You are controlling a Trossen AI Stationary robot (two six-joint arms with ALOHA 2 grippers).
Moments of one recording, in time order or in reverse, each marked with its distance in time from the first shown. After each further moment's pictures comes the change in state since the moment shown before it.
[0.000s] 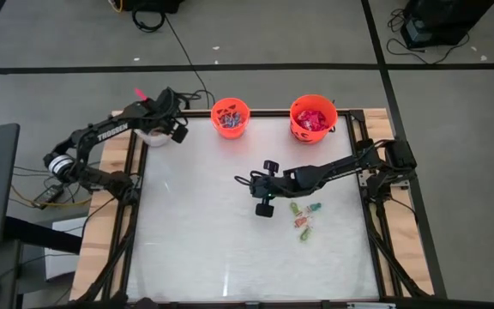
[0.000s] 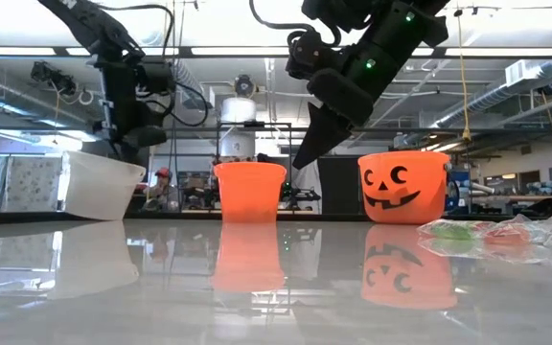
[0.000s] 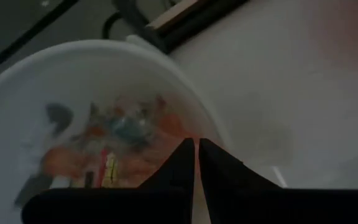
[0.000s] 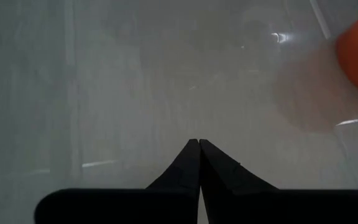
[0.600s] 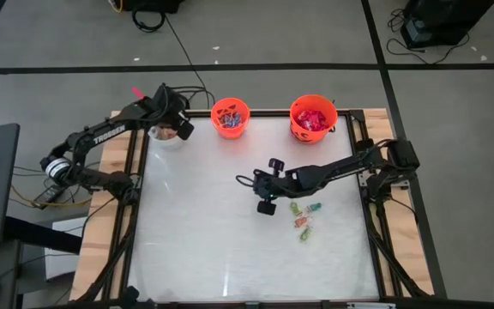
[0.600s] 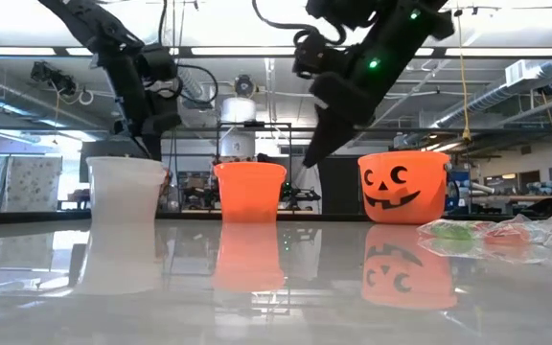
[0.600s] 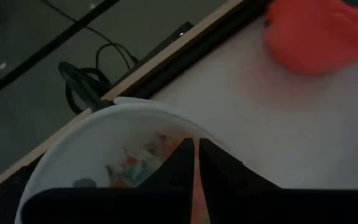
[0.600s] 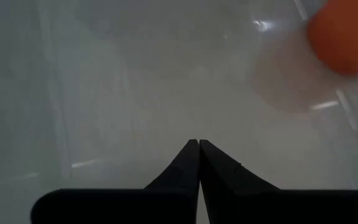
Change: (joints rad) left arm -0.011 -0.033 0.001 0.177 0.173 0.109; right arm 0.007 -0.020 0.000 -0.065 0.071 0.067
